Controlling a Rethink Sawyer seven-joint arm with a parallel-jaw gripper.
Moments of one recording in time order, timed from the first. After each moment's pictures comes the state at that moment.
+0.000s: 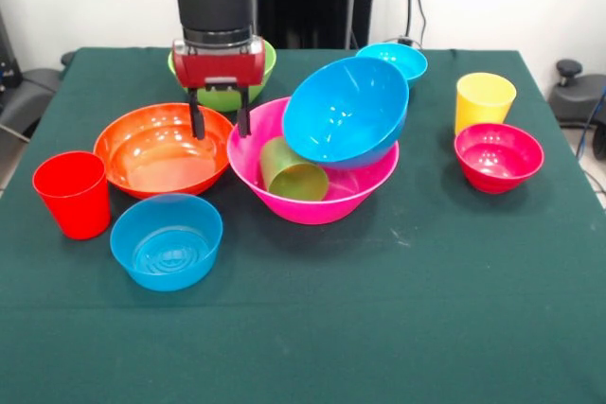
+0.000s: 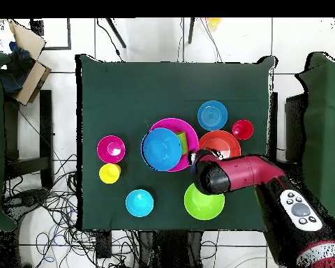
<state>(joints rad) -0.76 -0.62 0.42 1.82 -0.81 0.29 1.90</state>
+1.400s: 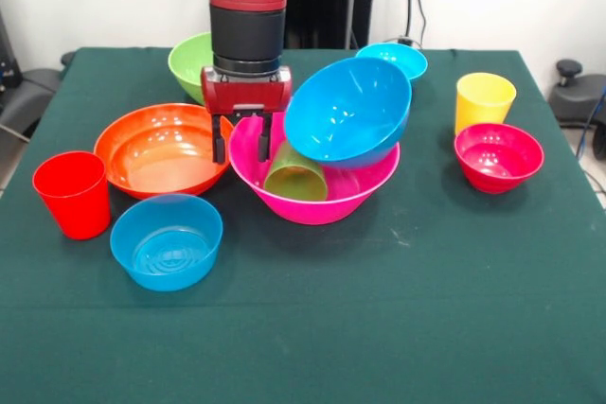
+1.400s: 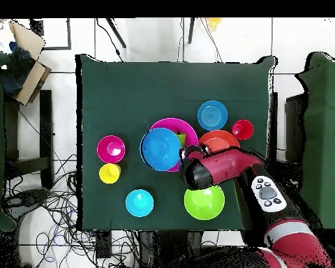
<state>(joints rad) -0.57 -0.55 0.27 1.73 -0.85 0.21 1.90</state>
